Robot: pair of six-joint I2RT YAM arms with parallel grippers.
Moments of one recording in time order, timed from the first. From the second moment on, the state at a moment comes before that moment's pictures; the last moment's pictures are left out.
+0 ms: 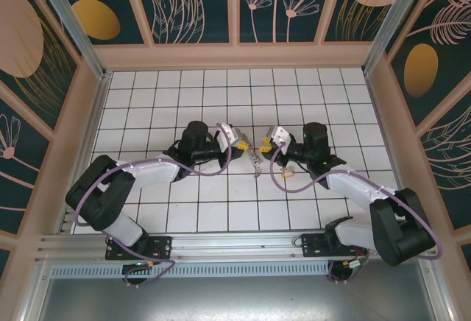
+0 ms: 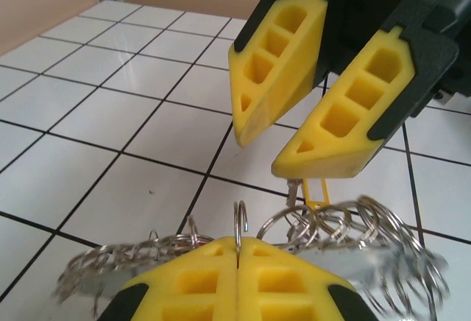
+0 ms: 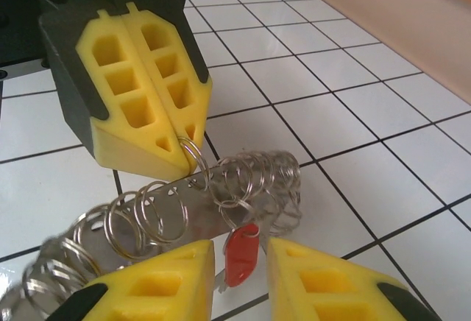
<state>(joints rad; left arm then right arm) -0.67 1.59 0.71 0.51 0.58 0.17 0.40 1.23 0.51 0.27 -0.67 -0.47</state>
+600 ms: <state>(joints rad) -0.67 1.62 0.67 0.57 0.67 0.16 0.44 1.28 0.61 0.09 -0.68 -0.68</state>
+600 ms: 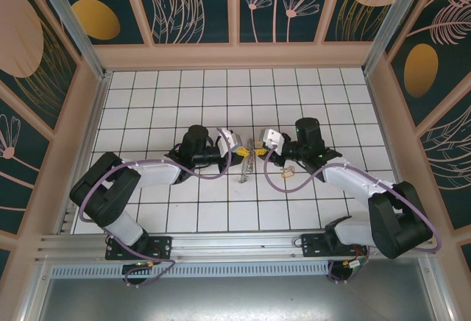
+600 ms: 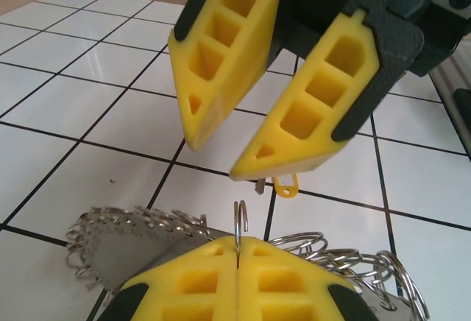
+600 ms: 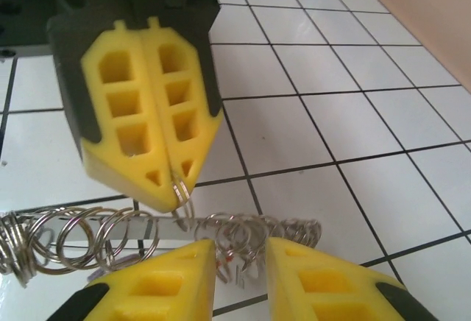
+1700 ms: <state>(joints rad) -0.66 1.66 0.70 0.53 0.73 0.18 0.45 1.35 0.68 -0.07 -0.71 -0.80</state>
